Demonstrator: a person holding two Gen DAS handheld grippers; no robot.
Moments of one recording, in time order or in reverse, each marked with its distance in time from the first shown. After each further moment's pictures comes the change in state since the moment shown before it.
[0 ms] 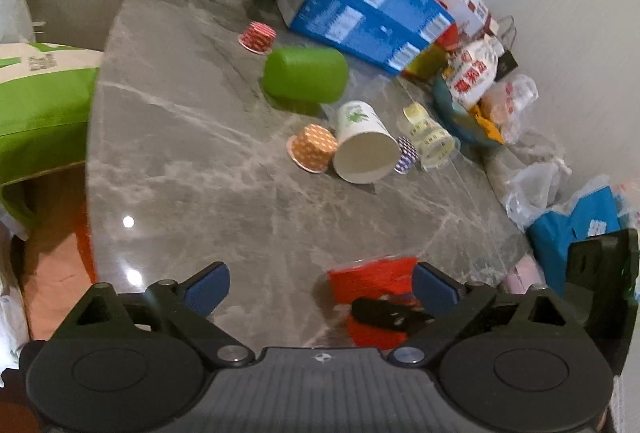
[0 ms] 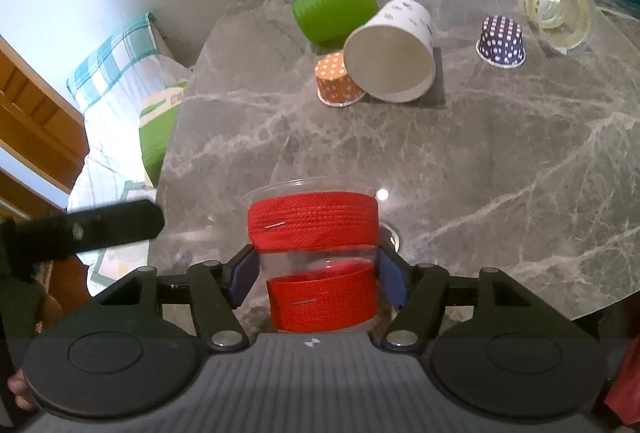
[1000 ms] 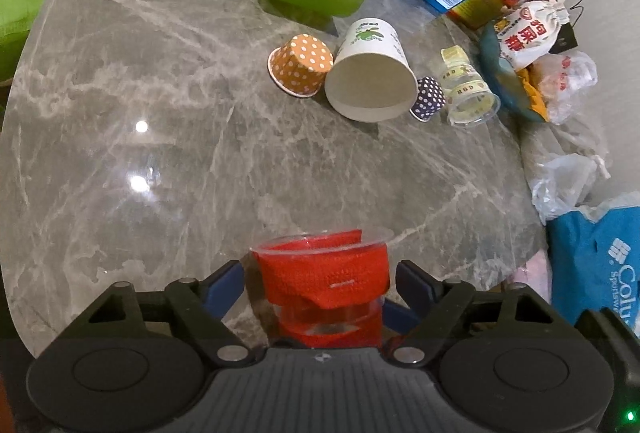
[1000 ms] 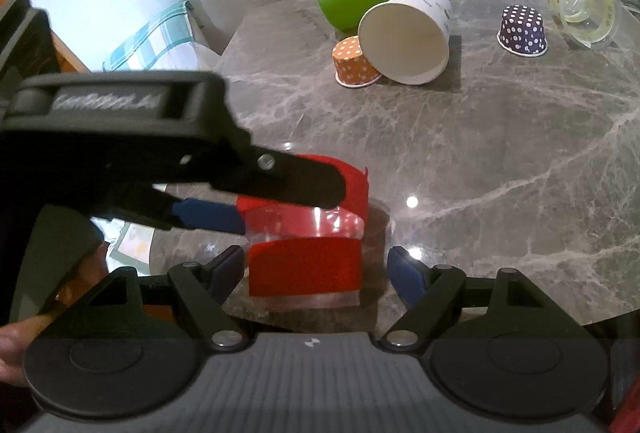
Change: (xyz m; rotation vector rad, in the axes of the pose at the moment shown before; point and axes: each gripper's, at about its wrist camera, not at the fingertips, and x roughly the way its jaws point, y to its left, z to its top) left arm 0.076 -0.035 0.006 -0.189 0.224 0.082; right arm -0.005 -0.017 -0.017 -0.077 -0.011 0.109
